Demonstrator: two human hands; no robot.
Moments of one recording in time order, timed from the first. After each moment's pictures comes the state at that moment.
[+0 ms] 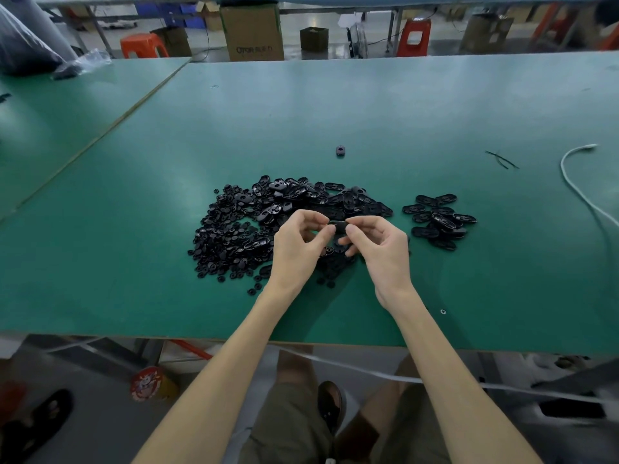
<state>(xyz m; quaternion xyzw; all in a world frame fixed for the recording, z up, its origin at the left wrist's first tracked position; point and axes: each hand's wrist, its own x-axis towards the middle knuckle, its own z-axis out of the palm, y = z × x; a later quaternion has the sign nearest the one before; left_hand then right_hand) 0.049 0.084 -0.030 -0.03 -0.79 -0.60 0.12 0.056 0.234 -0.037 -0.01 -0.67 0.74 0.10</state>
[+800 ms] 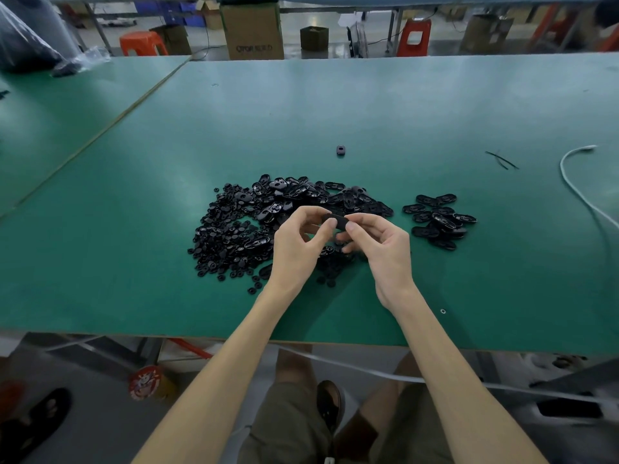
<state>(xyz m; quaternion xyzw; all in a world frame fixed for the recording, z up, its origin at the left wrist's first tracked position) 0.052 0.085 -0.024 -0.05 -0.79 -0.60 0.15 0.055 0.234 -0.036 0.01 -0.62 0.78 0.09</state>
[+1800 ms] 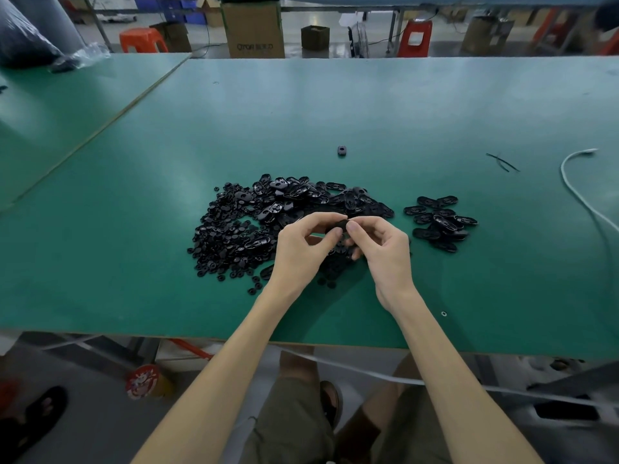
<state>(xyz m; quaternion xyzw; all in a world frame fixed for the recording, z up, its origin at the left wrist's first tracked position) 0.053 0.083 -0.028 -0.11 -0.77 -0.61 0.12 0.052 0.237 -0.044 0.01 -0.66 0.74 0.09</state>
